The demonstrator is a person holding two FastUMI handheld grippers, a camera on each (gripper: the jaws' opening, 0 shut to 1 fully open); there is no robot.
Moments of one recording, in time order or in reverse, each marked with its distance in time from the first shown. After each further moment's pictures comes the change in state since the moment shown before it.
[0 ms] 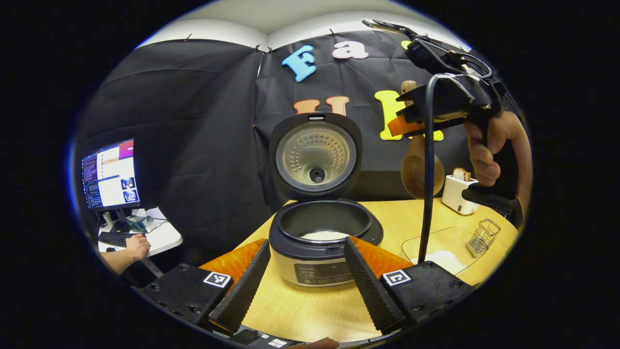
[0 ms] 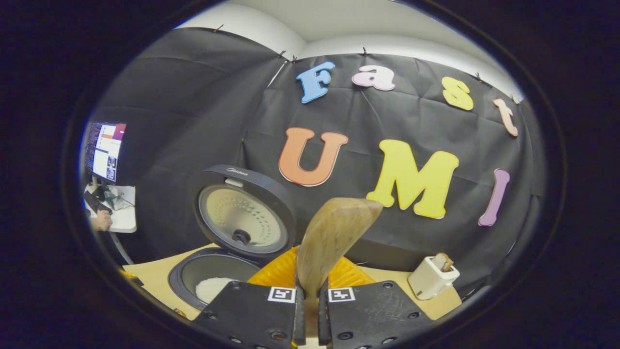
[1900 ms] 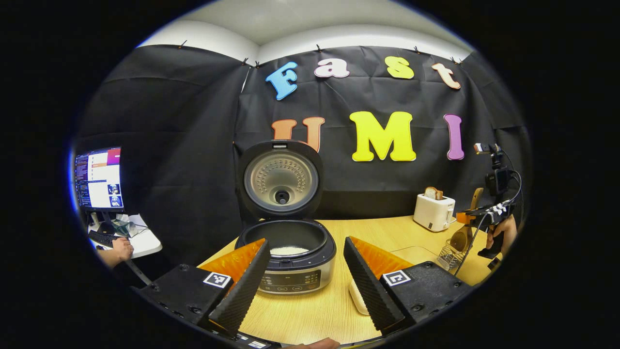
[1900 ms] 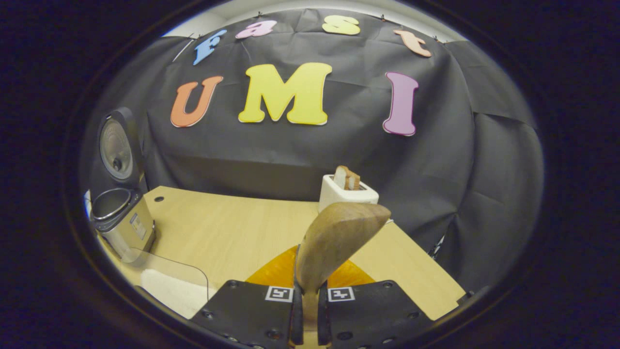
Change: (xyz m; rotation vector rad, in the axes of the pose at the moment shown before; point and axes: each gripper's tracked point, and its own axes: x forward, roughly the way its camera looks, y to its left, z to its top) left arm -0.031 -0.053 0.033 -0.025 -0.099 -0.117; right arm -0.055 -0.279 -0.255 0.260 0.320 -0.330
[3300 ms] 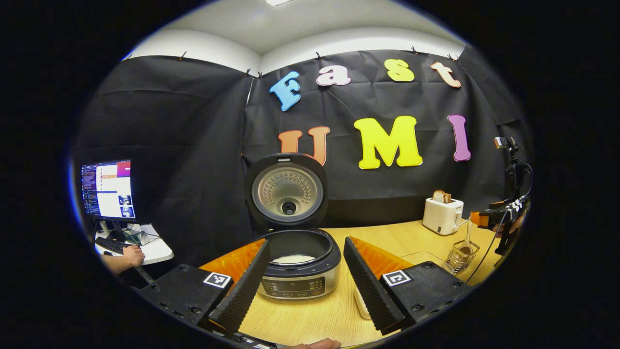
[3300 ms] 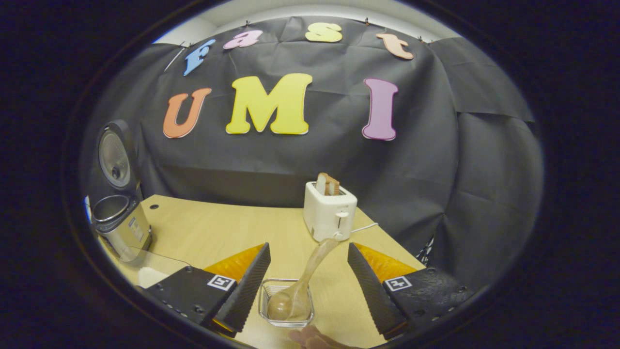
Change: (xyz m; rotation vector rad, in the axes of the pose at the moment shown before) left arm -0.009 0.002 0.021 0.026 -0.068 0.075; right arm -0.045 -0.049 0.024 -0.004 -0.103 -0.044
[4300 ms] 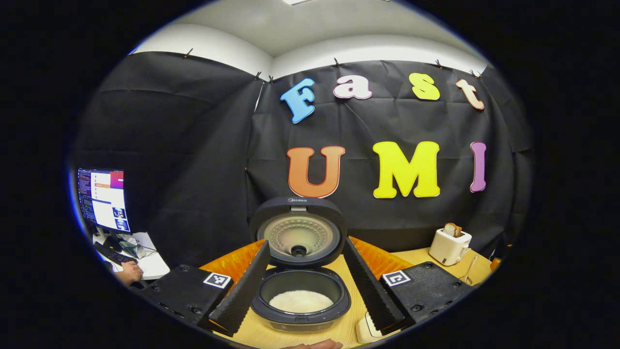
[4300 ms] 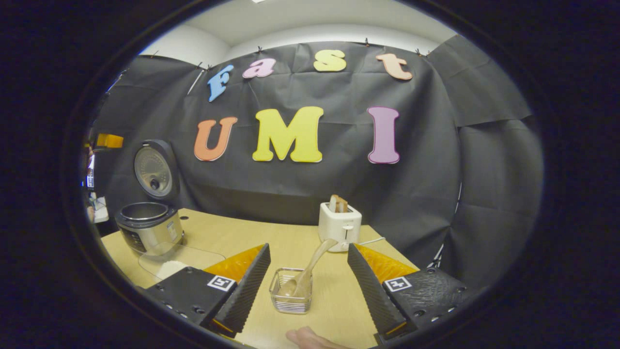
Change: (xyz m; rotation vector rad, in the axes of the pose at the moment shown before) left arm 0.093 0.045 0.109 -0.065 -0.033 0.025; right arm -0.085 -0.006 -0.011 0.034 -0.131 0.149
